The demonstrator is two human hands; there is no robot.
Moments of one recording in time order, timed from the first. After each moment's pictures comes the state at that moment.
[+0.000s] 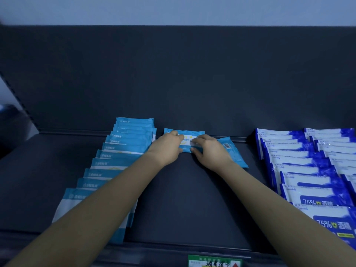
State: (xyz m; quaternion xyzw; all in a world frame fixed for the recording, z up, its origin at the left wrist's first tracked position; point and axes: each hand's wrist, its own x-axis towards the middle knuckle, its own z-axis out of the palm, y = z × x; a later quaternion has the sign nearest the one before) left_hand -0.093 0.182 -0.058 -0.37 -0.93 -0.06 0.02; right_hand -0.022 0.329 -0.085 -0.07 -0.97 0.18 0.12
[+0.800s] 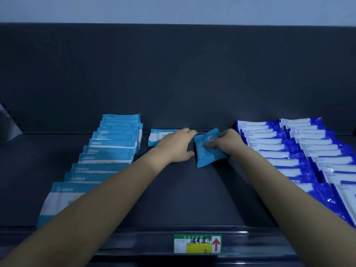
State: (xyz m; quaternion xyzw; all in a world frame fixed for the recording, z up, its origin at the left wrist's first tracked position) left_hand -0.046 0.217 -0.050 -0.47 -0.88 -0.12 0.00; right_hand 0.031 0.377 -0.051 -0.34 -0.81 0.47 0.08
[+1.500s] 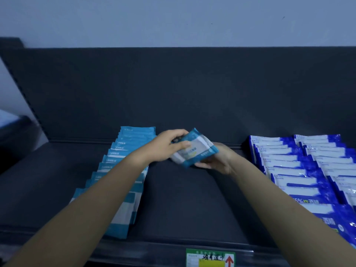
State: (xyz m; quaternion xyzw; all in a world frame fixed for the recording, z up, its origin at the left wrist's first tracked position) left_hand -0.078 0.158 -0.022 -0.48 -0.77 -0.41 -0.08; right_hand 0.007 0.334 -0.047 -0.17 -0.62 0.76 -0.03
